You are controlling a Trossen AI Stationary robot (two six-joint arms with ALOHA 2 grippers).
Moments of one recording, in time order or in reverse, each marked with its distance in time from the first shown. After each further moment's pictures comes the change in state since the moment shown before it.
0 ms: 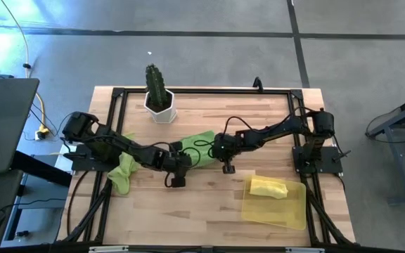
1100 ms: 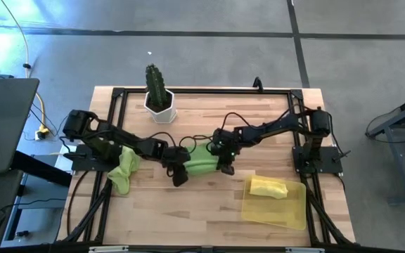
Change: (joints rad) left arm 0.121 -0.015 -0.073 0.087 0.458 -0.372; right arm -0.063 0.008 0.037 -0.026 -0.418 0.255
